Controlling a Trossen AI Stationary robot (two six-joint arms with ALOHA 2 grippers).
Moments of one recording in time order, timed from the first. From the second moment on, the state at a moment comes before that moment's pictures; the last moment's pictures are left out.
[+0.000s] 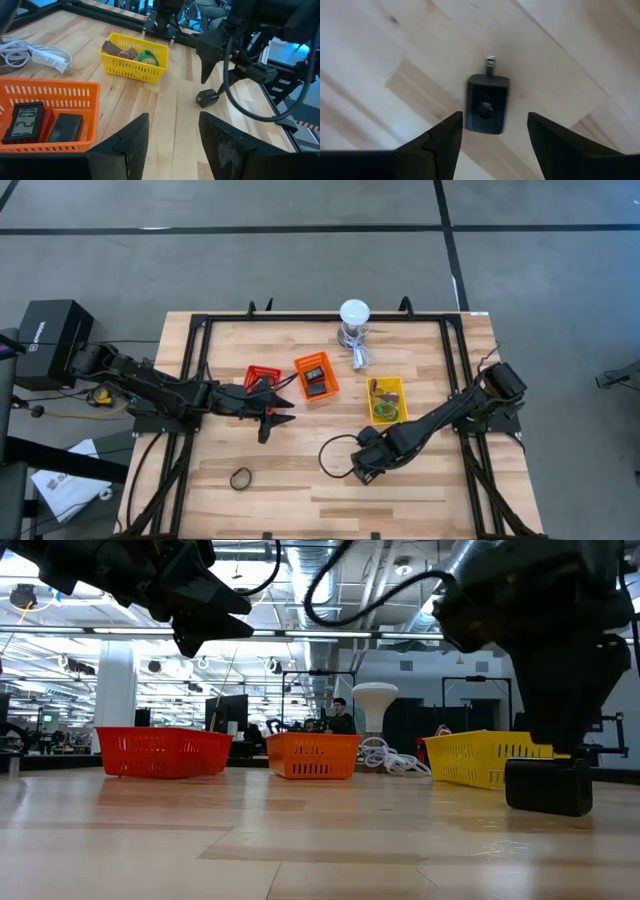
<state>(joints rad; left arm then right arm) -0.21 1.14 0.47 0.34 -0.24 -0.34 0.48 1.81 1.21 -0.82 0.02 1.30</state>
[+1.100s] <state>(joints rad) -0.21 1.14 0.47 0.36 -0.24 -0.34 0.51 1.82 1.24 -0.81 0.06 1.29</state>
